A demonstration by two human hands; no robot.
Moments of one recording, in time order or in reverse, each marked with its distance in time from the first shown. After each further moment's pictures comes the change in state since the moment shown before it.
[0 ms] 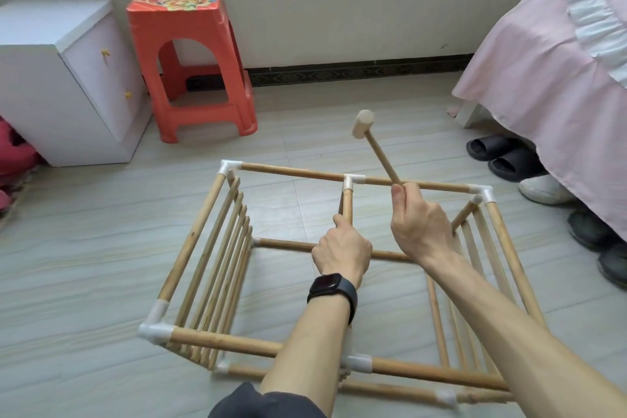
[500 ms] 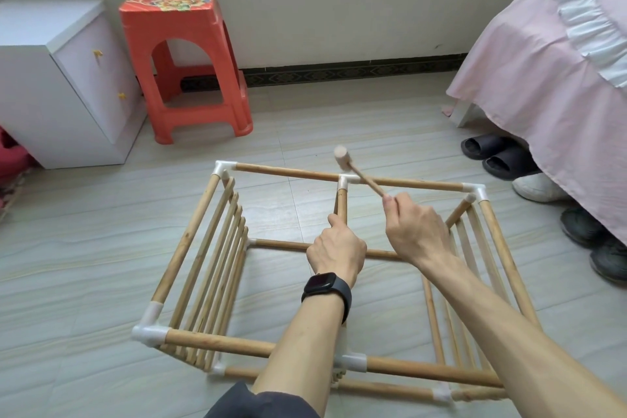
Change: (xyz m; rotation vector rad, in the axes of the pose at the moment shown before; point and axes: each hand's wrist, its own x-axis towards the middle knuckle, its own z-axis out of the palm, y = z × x) left_hand 0.002 0.000 0.002 0.014 0.003 -0.002; right_hand -0.006 0.002 -0.003 -0.073 -0.094 0.069
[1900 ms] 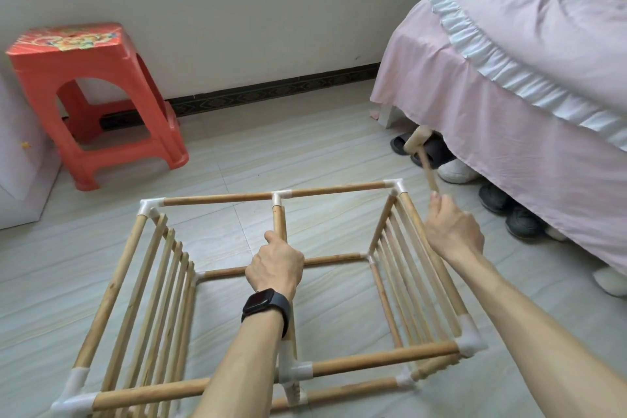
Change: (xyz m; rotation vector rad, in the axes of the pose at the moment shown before) left_hand -0.001 0.003 -0.006 0.091 -0.005 0.014; right_hand -0.017 0.136 -0.071 -0.047 0.183 0.528
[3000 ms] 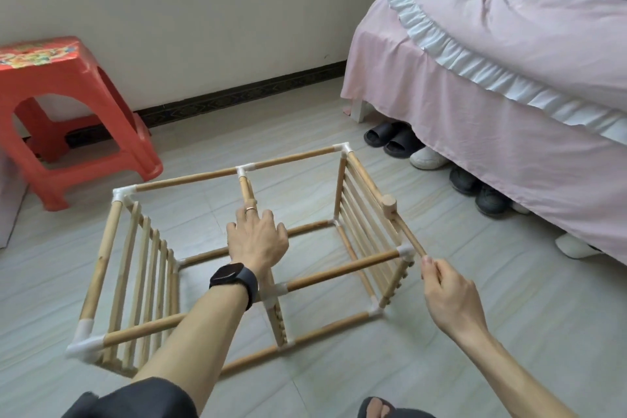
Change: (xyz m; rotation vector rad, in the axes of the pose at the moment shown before) left_hand 0.023 0.015 -0.013 0.296 0.017 0.418; right_hand -0.120 0.088 -0.005 0.232 -0.030 -0.028
